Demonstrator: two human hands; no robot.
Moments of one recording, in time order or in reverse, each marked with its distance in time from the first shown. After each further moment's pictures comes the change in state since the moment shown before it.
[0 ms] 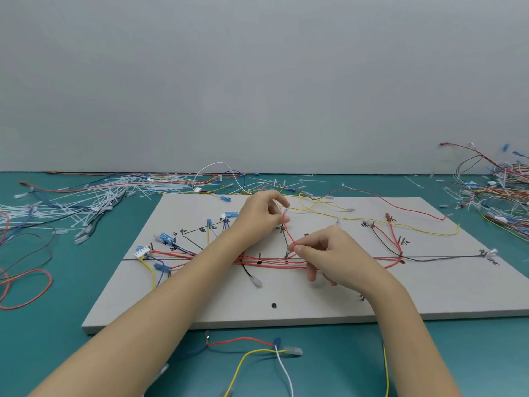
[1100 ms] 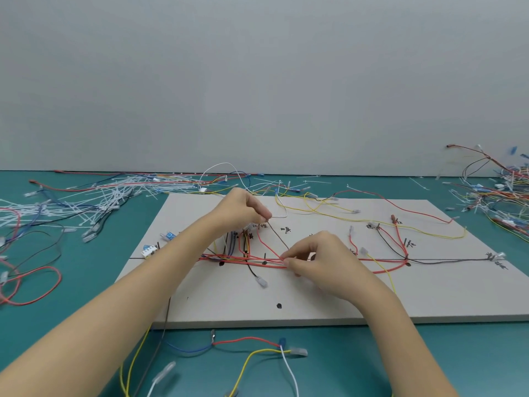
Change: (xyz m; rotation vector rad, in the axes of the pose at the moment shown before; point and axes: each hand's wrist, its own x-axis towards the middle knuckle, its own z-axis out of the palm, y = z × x) left_hand -0.005 -0.014 -0.050 -0.064 -0.132 -0.199; right_hand 0.003 -0.003 0.018 -0.139 0.022 -0.122
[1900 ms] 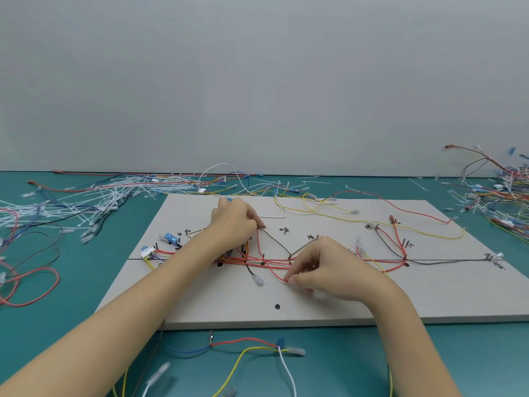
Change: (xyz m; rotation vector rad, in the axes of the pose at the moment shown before) left_hand -0.012 -0.008 0.016 0.423 0.159 -0.038; right_hand -0.006 0.002 -0.011 0.056 -0.219 0.040
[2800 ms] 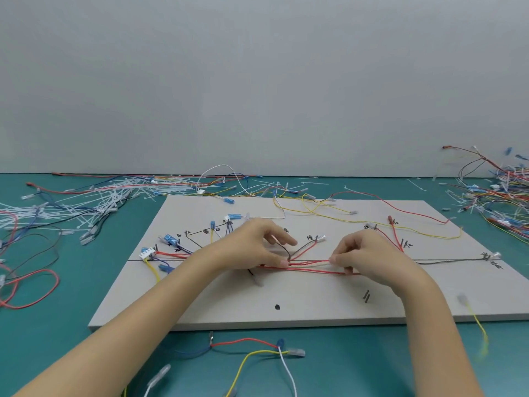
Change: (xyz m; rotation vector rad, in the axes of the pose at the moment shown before) left_hand -0.046 0.024 -0.008 -0.227 -0.354 0.291; right_hand -0.012 0.026 -0.040 0.029 0.240 0.276
